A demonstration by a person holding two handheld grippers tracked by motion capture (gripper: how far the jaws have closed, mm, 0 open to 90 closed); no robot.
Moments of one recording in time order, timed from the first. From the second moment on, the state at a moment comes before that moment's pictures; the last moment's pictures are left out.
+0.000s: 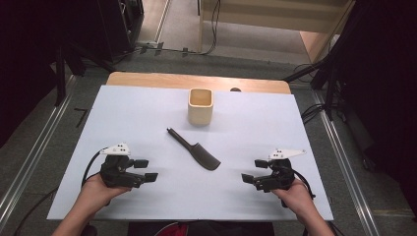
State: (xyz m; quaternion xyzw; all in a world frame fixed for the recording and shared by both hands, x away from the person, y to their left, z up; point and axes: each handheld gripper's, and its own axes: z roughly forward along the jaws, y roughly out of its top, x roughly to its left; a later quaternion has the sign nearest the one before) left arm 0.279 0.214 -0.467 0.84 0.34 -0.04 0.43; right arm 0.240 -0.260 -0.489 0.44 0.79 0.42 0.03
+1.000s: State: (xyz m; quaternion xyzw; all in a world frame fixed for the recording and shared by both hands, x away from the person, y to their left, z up) left arm 0.288 0.211 -0.454 0.82 0.37 -0.03 0.44; right arm 0.241 -0.260 -0.489 0.45 0.79 0.42 0.03
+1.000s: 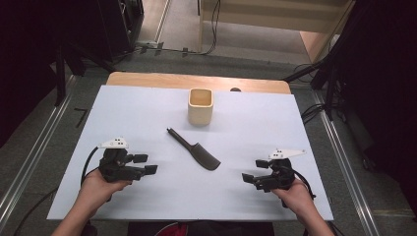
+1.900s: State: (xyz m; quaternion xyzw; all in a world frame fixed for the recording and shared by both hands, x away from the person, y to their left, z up) left arm 0.322 0.186 -0.434 0.83 0.36 -0.03 0.42; right arm 0.242 -0.259 -0.489 0.45 0.79 0.42 0.03
